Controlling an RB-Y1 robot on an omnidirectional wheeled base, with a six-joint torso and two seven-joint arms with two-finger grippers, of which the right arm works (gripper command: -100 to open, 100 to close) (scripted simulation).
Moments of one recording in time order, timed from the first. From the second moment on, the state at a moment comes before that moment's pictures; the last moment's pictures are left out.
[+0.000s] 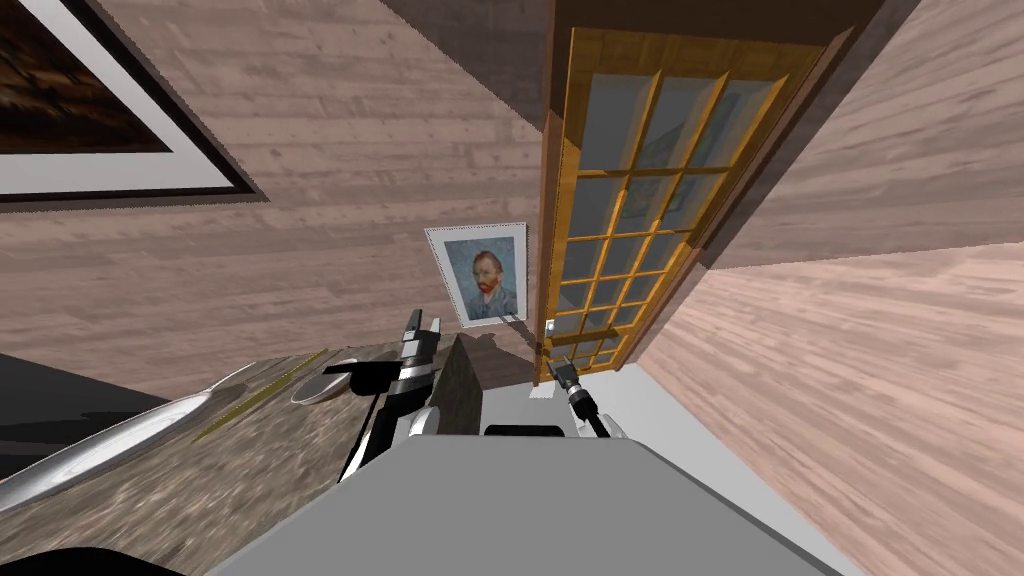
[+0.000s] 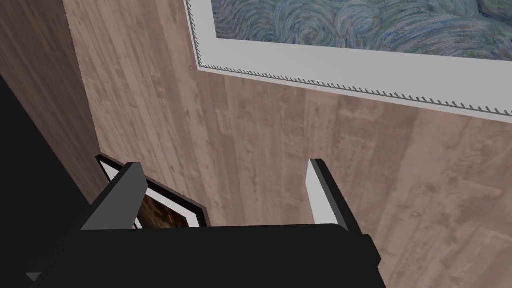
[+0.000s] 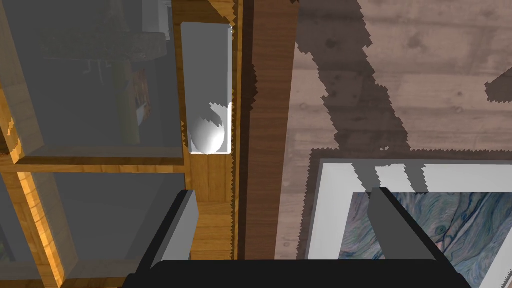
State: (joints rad) arm -0.11 -0.04 -0.22 -0.55 0.54 -0.89 1.30
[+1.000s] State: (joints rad) arm -0.05 0.04 -0.23 -0.72 0.49 -0.84 1.31
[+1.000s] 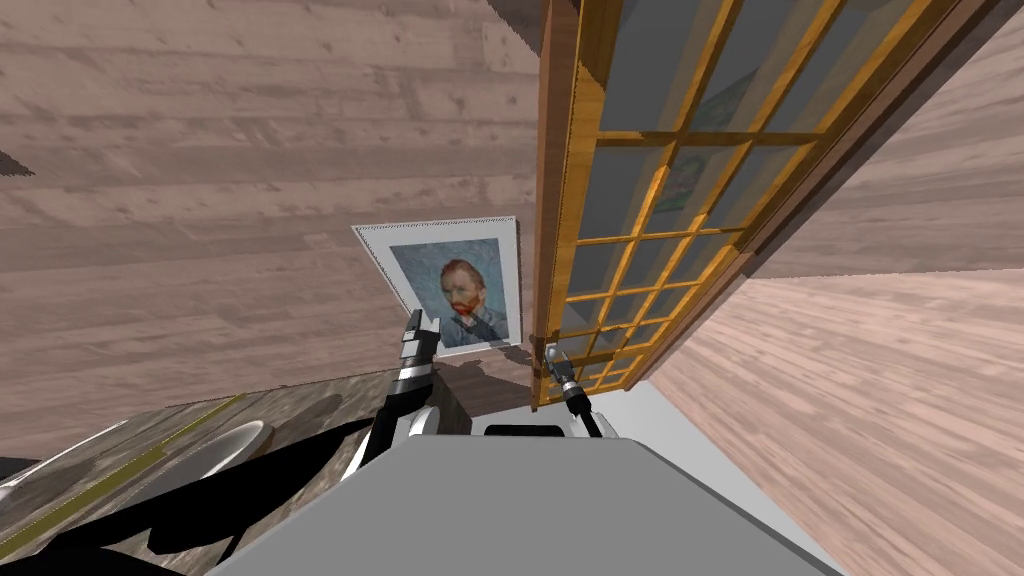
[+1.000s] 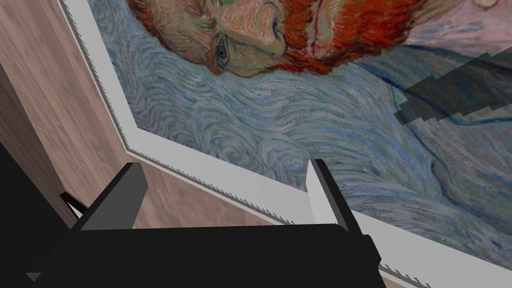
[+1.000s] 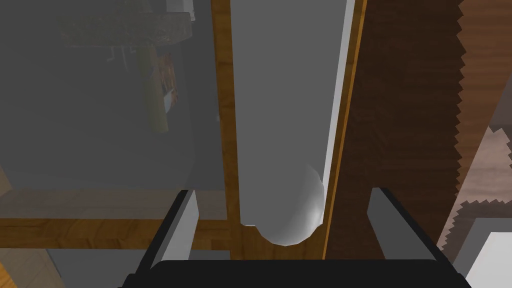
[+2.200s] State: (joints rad) arm -0.04 0.01 -0.24 -0.72 0.47 -0.84 1.27
